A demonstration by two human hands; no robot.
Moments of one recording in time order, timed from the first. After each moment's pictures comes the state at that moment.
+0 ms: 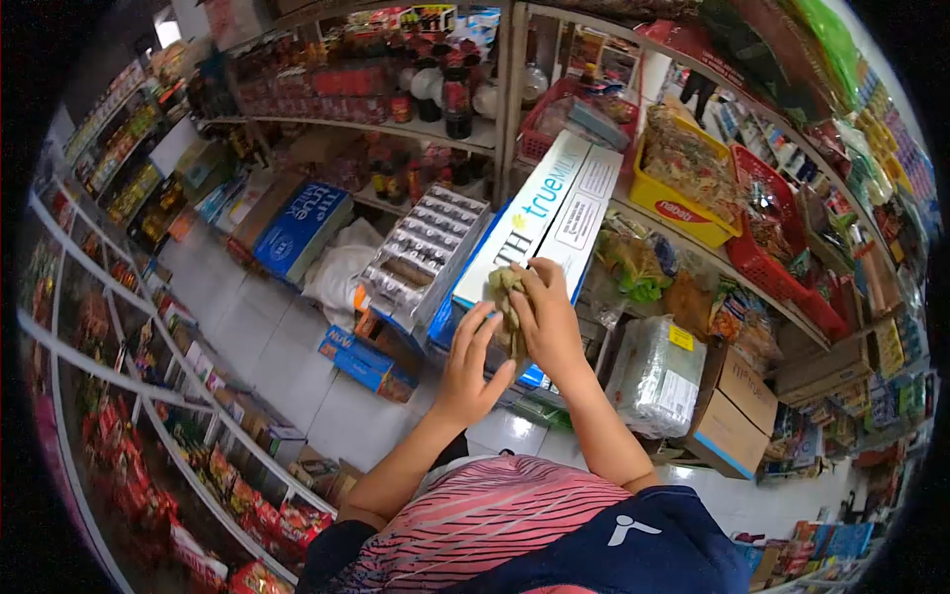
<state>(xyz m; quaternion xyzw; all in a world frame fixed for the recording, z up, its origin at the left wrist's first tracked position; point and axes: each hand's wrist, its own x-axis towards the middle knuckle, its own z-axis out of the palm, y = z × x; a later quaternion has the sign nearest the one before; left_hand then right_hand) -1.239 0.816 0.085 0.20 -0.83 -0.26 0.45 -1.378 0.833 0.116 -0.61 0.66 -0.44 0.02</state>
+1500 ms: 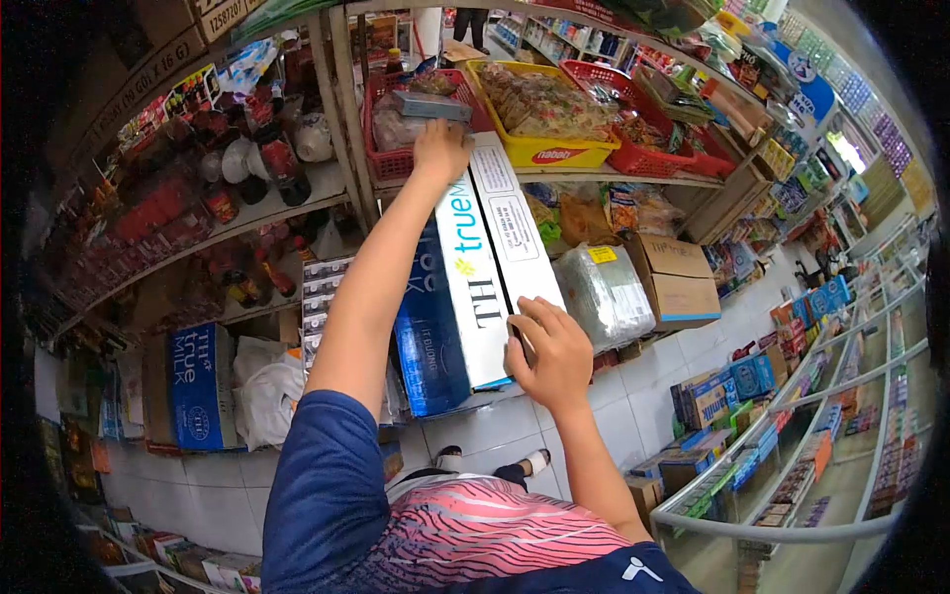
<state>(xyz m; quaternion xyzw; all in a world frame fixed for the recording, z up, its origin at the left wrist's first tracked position) -1.532 0.530 0.108 0.10 -0.96 -0.02 0.27 -1.333 0.796 0.113 -0.39 0.83 -0.30 -0.26</state>
